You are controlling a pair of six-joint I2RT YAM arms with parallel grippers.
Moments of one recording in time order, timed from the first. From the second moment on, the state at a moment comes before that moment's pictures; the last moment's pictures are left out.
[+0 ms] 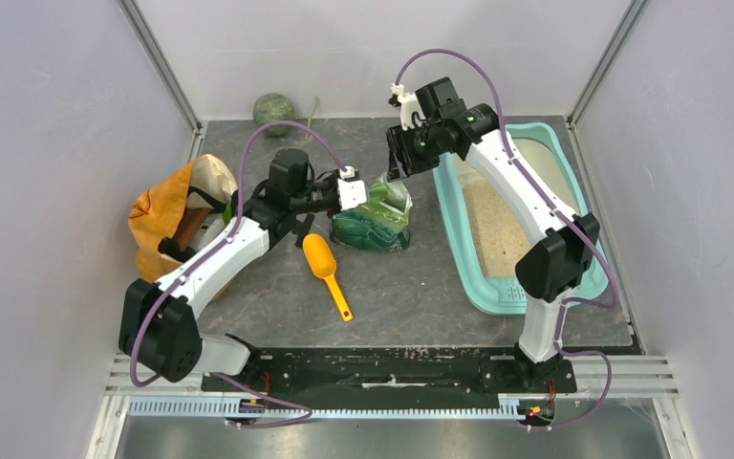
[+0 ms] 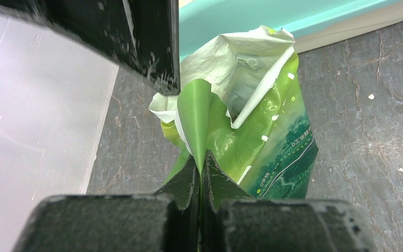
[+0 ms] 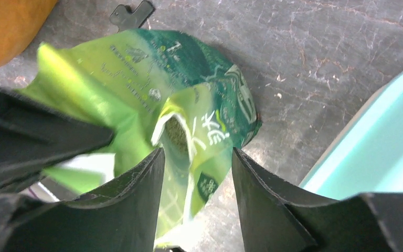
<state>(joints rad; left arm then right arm) -0.47 1.37 1.03 -0.06 0.70 0.84 0.50 1.94 2.04 -1.00 -0.31 0.09</state>
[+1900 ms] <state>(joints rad) -0.47 1.45 1.24 -0.18 0.68 0.75 0.45 1.89 1.95 -0.93 -0.42 0.47</state>
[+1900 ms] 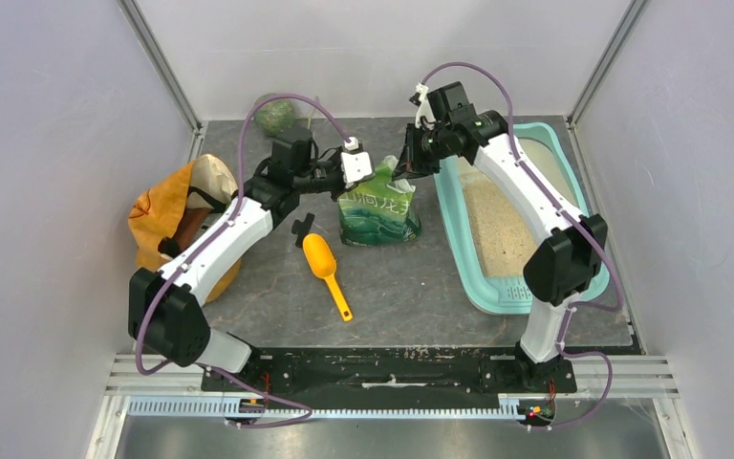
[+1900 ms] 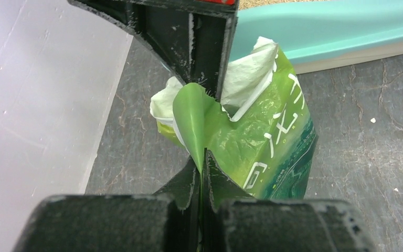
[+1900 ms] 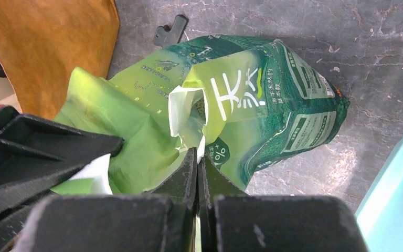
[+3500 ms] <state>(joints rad) -0.15 1.06 1.12 -0.65 0.64 0.52 0.45 1.75 1.80 -0.85 -0.28 0.34</state>
